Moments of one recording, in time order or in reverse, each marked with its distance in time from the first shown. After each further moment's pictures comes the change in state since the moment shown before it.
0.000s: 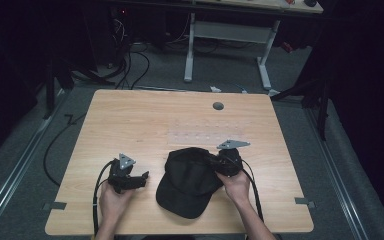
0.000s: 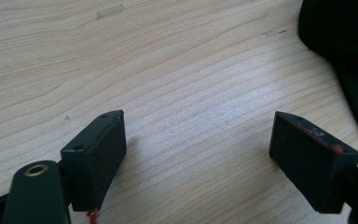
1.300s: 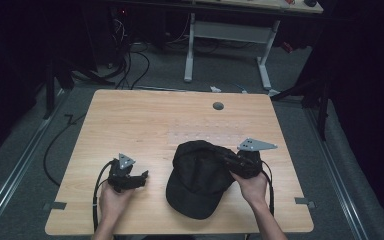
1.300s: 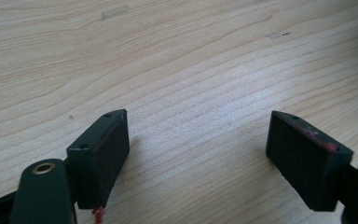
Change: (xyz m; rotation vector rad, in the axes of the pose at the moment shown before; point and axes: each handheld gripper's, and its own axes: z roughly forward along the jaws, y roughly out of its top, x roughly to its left) left arm 0.000 0.000 0.000 -0.004 0.012 -0.011; right arm -0.004 0.006 -0.067 -0.177 0.087 -0.051
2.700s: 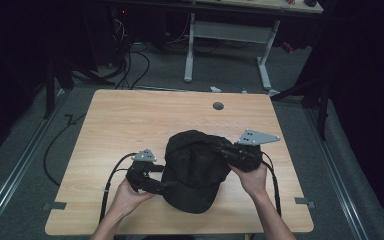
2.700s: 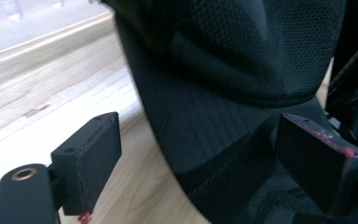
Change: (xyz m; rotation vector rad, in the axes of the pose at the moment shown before) left arm -0.054 0.061 -0.033 0.035 -0.619 0.102; right arm 0.009 0.033 -0.007 -0.105 0.110 -0.142
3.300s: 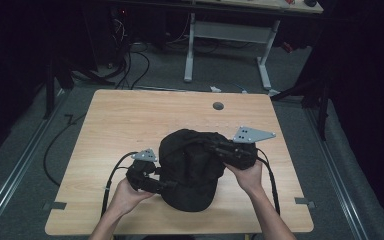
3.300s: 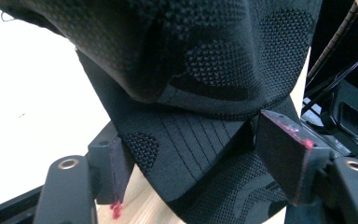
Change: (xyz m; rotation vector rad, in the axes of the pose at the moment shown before) left arm -0.003 0.003 -0.007 0.026 -0.053 0.040; right arm 0.006 0.013 0.008 -0.031 0.070 -0.043
